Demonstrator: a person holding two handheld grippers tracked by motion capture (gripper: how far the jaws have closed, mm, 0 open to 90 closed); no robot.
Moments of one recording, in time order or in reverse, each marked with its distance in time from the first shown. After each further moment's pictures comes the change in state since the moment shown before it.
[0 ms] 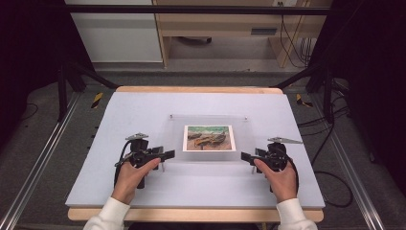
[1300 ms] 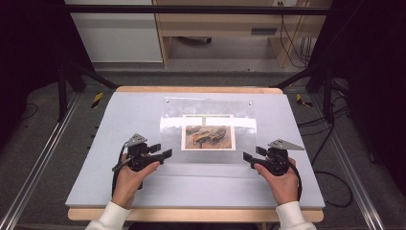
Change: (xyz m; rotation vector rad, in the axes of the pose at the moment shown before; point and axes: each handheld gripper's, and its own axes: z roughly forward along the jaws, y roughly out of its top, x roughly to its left) left arm -0.015 -0.006 -0.013 -0.092 0.106 0.154; right arm 0.014 -0.007 -0.013 -0.099 -0.081 -0.180
